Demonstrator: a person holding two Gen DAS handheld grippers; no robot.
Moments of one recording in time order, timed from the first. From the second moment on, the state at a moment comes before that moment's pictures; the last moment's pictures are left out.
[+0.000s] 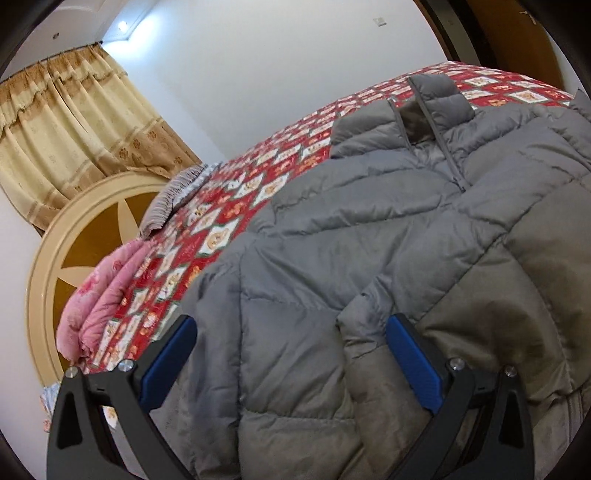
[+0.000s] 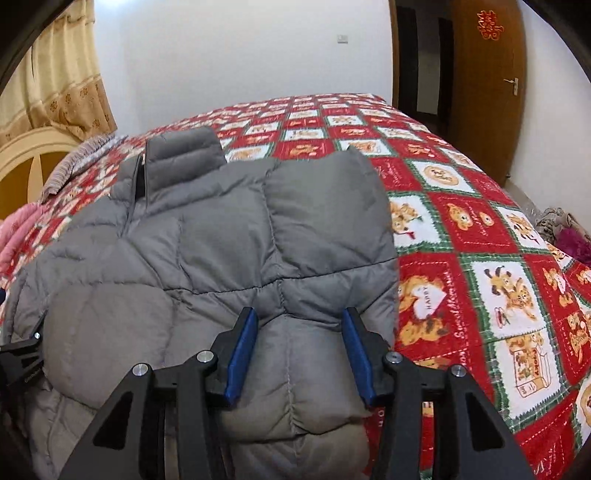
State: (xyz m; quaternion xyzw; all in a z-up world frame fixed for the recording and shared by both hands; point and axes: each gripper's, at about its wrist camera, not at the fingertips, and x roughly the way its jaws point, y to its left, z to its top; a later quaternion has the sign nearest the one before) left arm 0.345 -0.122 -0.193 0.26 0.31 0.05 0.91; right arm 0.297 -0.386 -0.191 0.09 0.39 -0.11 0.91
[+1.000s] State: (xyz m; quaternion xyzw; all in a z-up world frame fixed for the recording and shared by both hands) left arm 0.356 -0.120 -0.201 0.23 0.33 0.03 0.92; right arm 0.304 -0.303 -0.193 0.04 0.41 -0.08 0.91
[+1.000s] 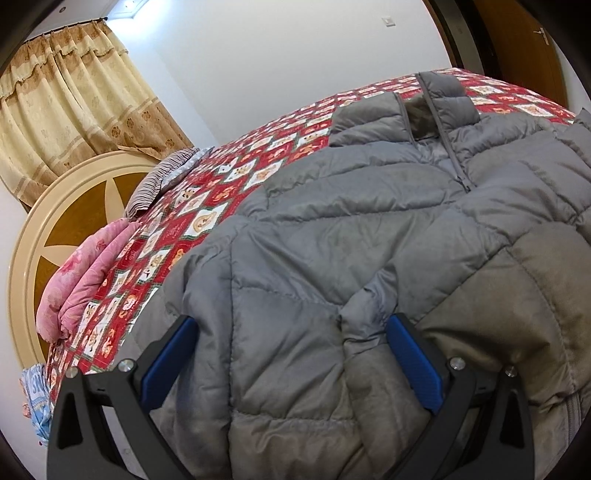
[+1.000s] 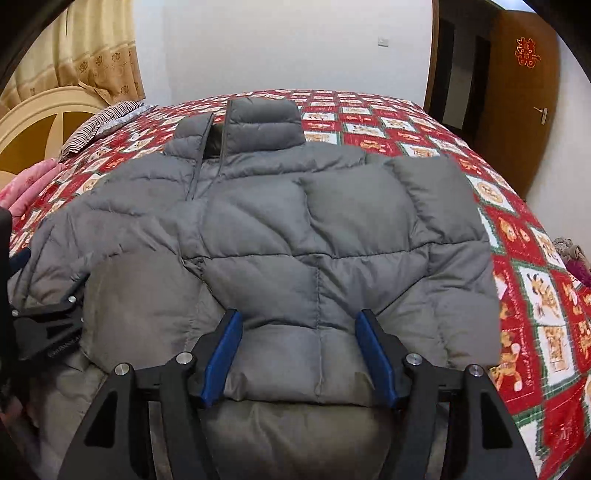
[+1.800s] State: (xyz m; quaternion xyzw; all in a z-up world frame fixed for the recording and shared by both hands) left arm 0.355 -0.120 -0.201 0.23 0.33 0.03 0.92; right arm 0.310 -0.287 -0.206 0.00 0.41 -0.10 0.90
